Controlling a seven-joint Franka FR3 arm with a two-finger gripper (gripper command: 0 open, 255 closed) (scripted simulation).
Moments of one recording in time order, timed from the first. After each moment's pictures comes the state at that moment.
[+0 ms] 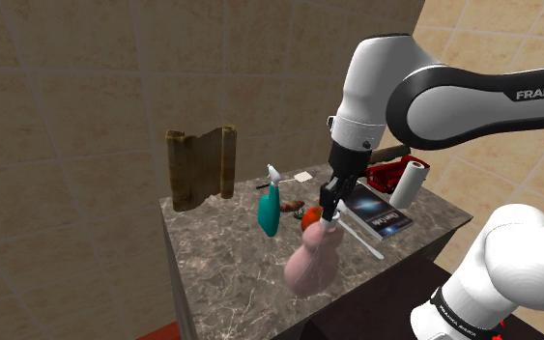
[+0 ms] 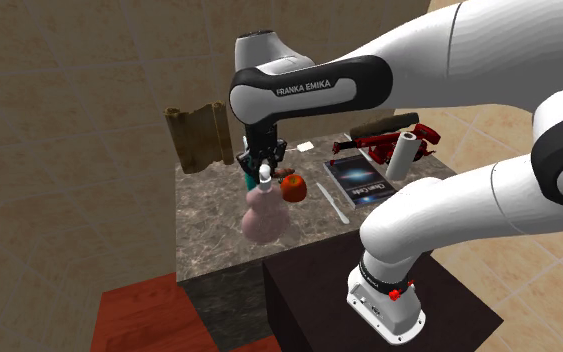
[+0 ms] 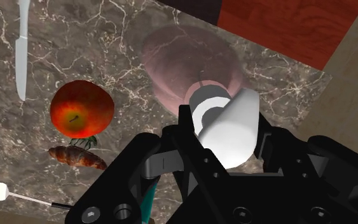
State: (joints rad) arm 0.14 -0.63 0.37 -2.54 0.25 1.90 0.22
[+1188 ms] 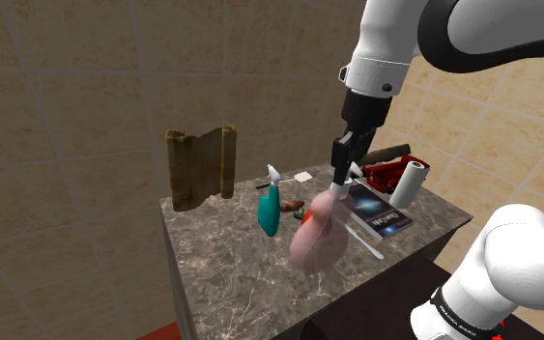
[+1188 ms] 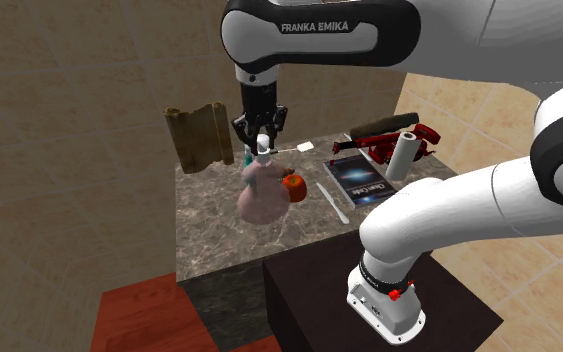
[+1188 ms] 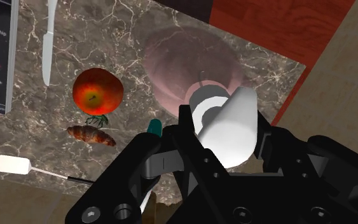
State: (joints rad) arm 0.12 -0.64 0.33 -2.30 0.22 1.66 0.23
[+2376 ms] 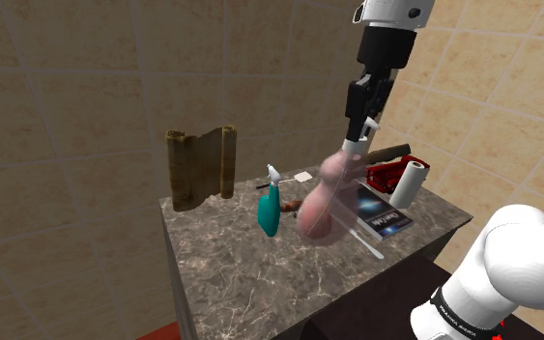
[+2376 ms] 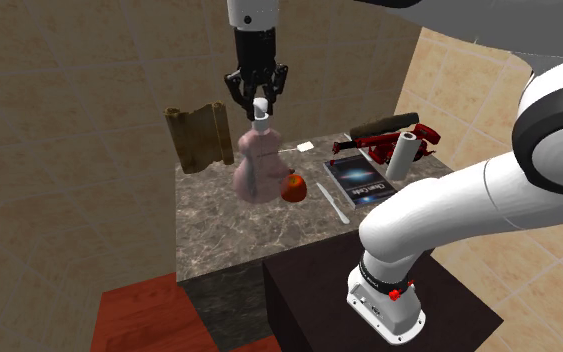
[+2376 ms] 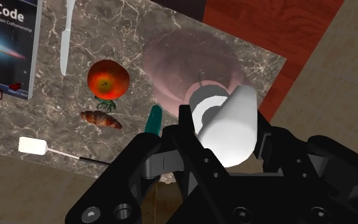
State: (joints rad) arm 0.11 -0.58 0.30 -2.02 0.19 1.44 0.25
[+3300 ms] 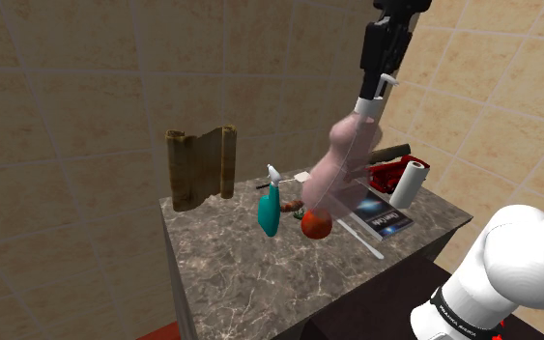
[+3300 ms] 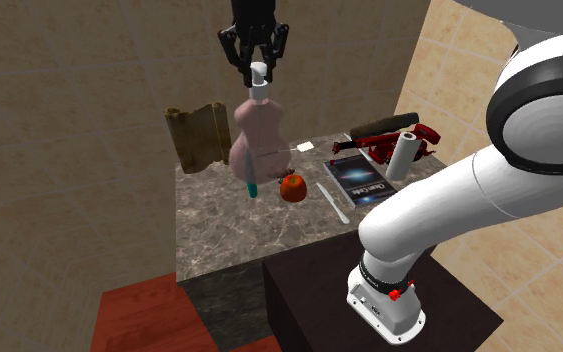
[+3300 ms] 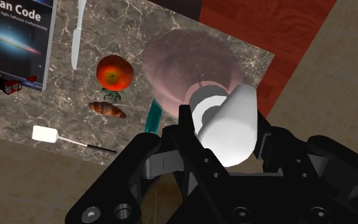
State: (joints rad) arm 0.09 -0.49 0.30 -1.74 0.17 1.25 0.28
